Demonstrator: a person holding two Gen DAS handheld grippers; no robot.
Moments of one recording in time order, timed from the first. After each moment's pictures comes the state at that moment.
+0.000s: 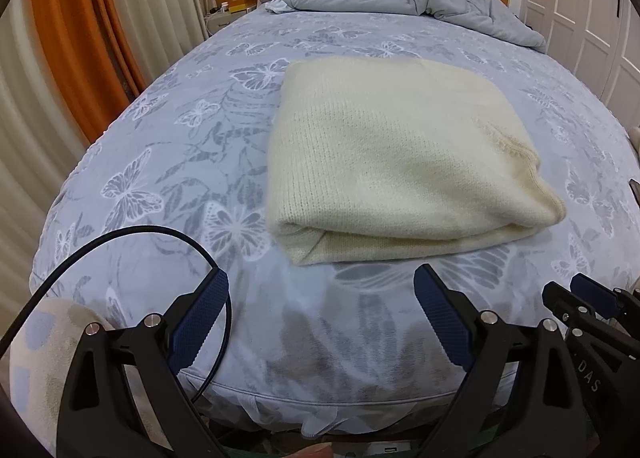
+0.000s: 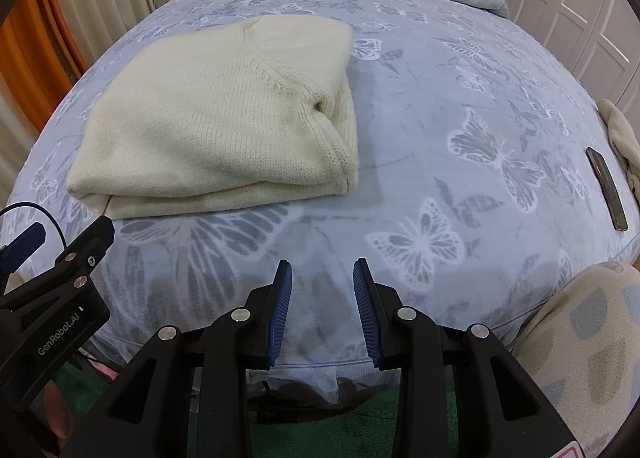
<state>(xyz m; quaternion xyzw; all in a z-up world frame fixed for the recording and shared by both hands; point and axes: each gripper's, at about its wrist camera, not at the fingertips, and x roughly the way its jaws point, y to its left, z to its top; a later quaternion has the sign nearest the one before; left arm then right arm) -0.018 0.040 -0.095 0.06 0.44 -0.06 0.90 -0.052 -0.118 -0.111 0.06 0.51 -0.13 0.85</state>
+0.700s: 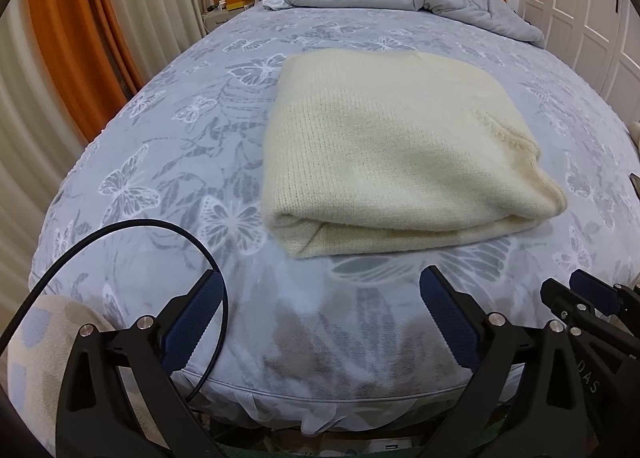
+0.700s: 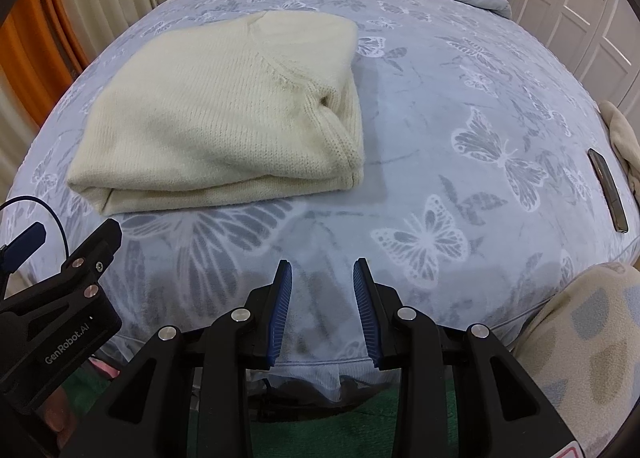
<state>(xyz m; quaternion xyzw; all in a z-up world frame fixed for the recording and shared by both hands) -0.021 0.039 -0.101 0.06 0.44 -0.06 0.89 -0.050 -0.114 -0.112 0.06 0.51 -0.13 0.85</state>
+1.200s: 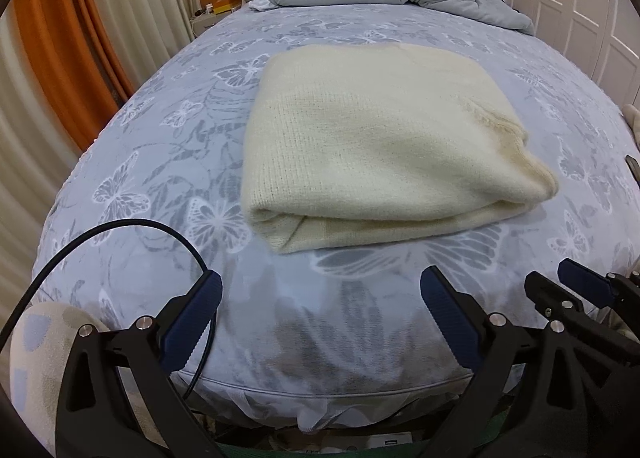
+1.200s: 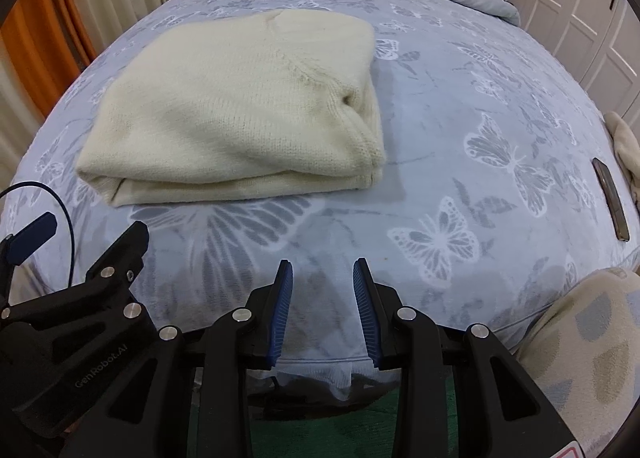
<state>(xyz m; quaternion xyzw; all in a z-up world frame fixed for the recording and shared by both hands) -0.028 0.027 -0.103 0.08 0.45 -0.07 0.89 -0.049 -0.103 -0.115 0.05 0.51 -0.11 0.85</state>
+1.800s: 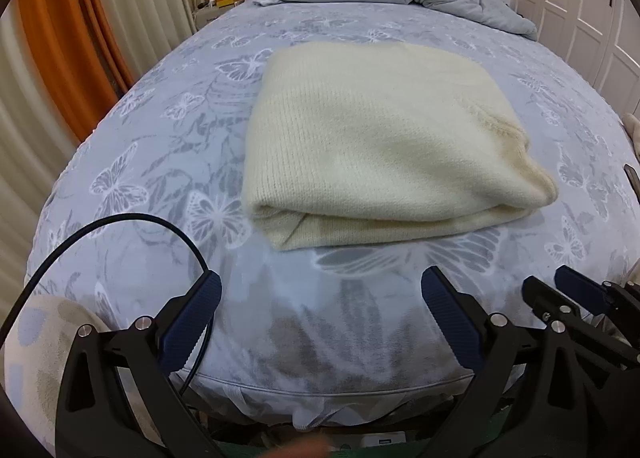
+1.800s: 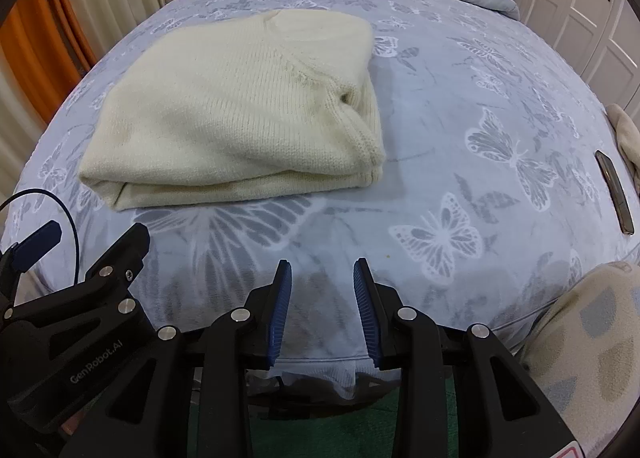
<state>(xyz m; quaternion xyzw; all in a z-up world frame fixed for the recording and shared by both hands) -0.025 0.031 -0.102 0.06 0.45 -0.07 0.89 -0.051 -0.106 -0.114 0.06 0.51 -0.11 0.85</state>
